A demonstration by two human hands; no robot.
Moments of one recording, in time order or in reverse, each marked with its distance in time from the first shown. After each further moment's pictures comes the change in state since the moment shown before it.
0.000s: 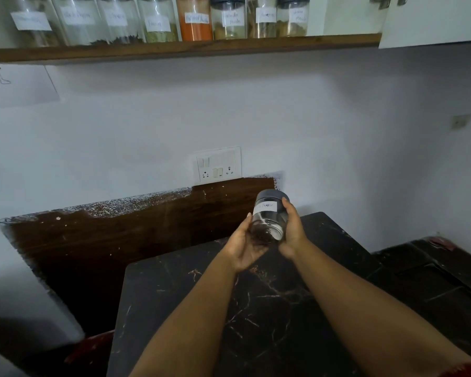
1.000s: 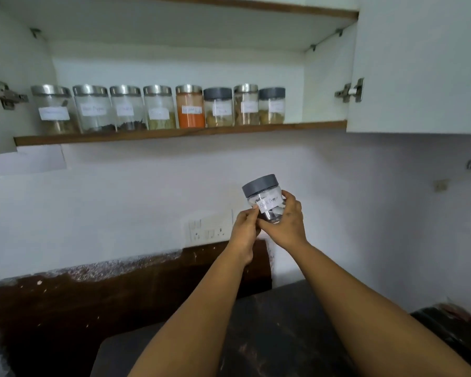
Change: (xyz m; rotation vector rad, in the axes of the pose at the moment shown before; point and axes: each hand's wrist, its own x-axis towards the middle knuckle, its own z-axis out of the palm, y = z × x) left_hand 0.038 0.123 0.124 0.326 0.084 0.492; right_hand 0.017 -0.147 0.055 -1.032 0.249 -0.878
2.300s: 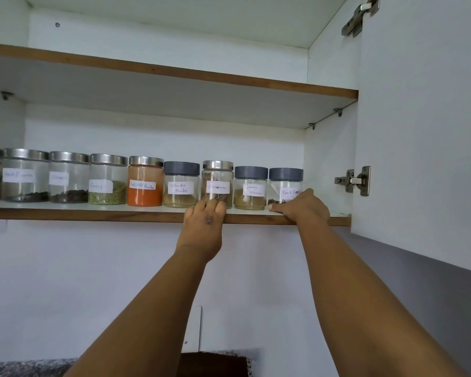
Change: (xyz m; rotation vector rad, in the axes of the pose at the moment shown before) left_hand 0.190 0.150 0.058 1.702 0.628 0.830; right_hand 0.345 -0.035 -0.091 -0.467 -0.025 0.165
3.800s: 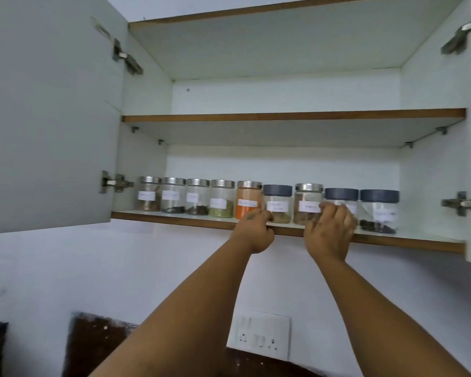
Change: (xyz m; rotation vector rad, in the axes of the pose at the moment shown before) left_hand -0.028 -0.071 -0.112 -0.294 -0.311 -0.279; right_hand -0.126 -0.082 0.065 0.263 0.436 -0.516
